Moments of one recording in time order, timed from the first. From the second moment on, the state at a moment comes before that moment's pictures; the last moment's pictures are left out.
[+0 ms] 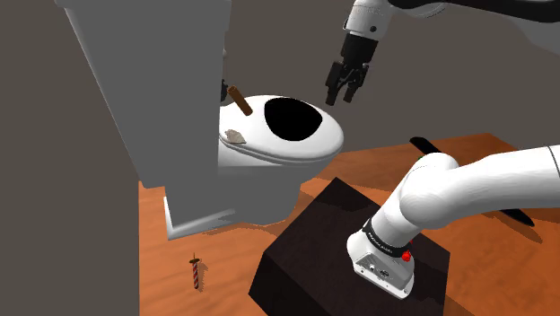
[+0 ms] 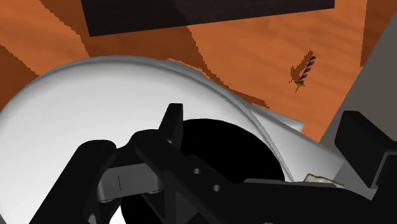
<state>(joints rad) -0.02 -0.74 -0.05 -2.37 0.06 1.54 0.07</state>
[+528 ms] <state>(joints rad) 0.00 -0.61 0.03 -2.40 0.10 1.73 0.18</state>
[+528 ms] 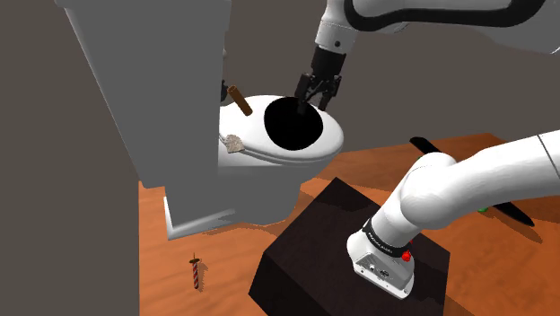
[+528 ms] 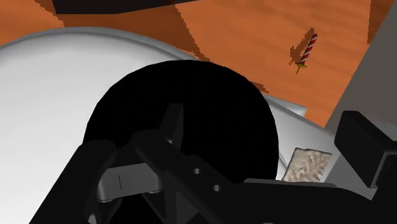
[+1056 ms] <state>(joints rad) 0.02 -0.36 0.13 -2.35 0.11 1.98 0.33</state>
